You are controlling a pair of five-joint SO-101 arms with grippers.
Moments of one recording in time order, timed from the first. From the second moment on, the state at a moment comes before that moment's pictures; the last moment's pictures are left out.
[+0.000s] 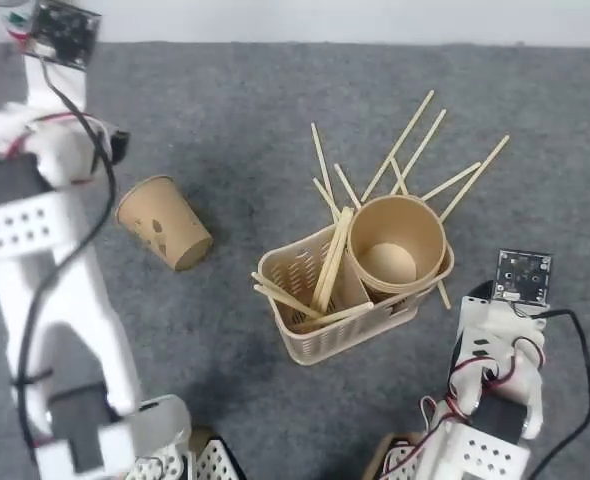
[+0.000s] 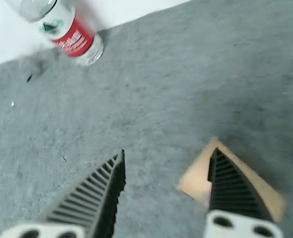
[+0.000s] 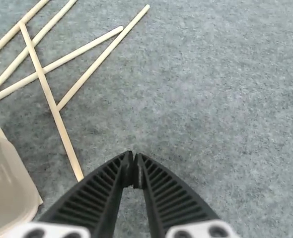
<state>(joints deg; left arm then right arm) -23.2 -11.1 -1.7 68.4 -20.0 17.9 -103.1 90.1 57.2 12.7</state>
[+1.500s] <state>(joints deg) -12.7 34.2 -26.0 91.3 -20.4 17.9 -103.1 92.2 56.2 13.2</state>
